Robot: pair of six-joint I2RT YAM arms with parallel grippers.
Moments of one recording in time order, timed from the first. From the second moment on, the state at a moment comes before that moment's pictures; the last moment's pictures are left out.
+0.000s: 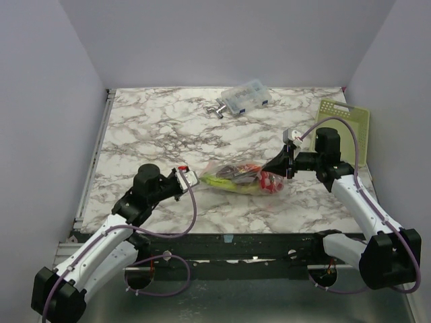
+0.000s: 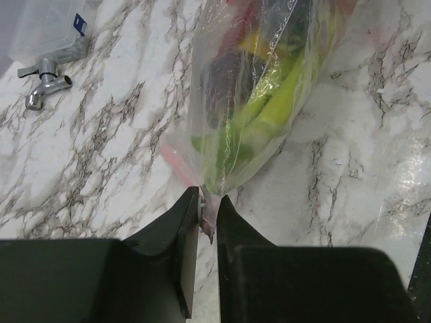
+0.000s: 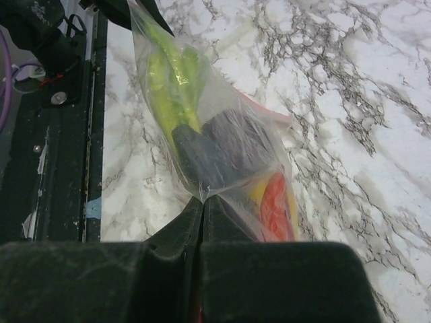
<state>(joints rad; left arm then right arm) -0.52 0.72 0.42 -0.05 0.49 0.47 0.15 1.10 0.74 -0.17 -1.20 -0.46</state>
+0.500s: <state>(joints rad) -0.52 0.66 0.68 -0.32 0.49 0.46 0.15 1.10 0.80 -0.32 -1.19 -0.55</state>
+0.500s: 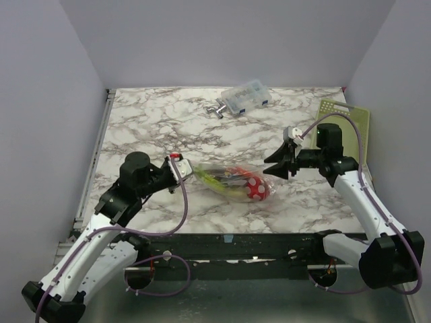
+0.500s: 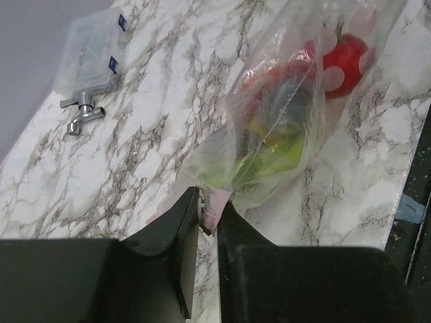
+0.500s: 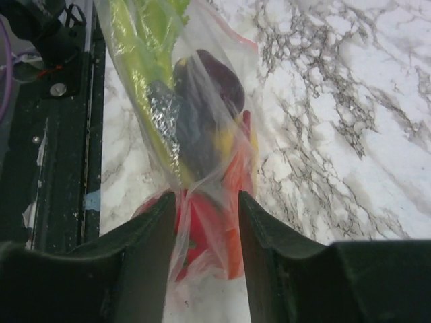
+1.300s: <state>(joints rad) -0.76 1.09 1.27 -0.61 0.47 0.16 0.58 1.34 1.39 -0.86 -1.05 -0.62</state>
